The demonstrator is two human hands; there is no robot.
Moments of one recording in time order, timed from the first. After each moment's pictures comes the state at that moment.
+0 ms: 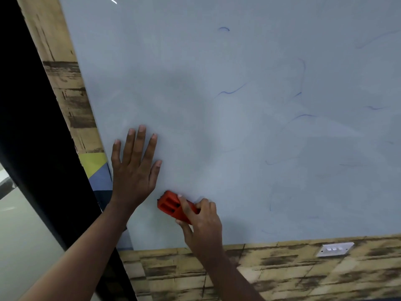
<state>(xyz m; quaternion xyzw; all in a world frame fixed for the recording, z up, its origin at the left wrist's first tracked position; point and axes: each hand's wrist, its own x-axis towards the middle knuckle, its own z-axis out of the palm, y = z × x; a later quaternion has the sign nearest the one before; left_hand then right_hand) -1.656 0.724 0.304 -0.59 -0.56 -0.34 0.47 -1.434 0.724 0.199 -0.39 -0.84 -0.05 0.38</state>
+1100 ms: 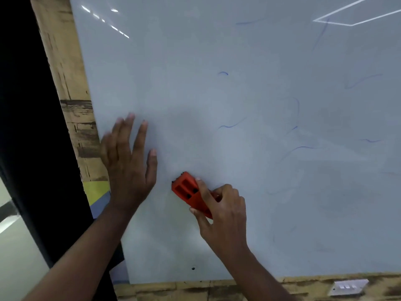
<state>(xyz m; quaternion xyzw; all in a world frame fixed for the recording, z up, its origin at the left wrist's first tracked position) -1.639 0.726 0.396 -0.51 -0.55 -0.46 0.47 -1.408 0.750 0.320 -0.38 -0.79 -0.15 0.45</state>
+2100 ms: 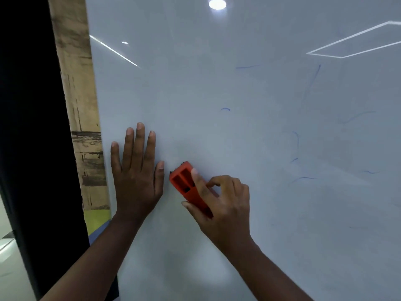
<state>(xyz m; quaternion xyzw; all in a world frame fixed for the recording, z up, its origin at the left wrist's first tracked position) -1.642 0.749 0.428 -0.52 -0.55 -0.42 0.50 -1.423 0.772 0.406 -0.26 -0.75 -0.26 0.55</state>
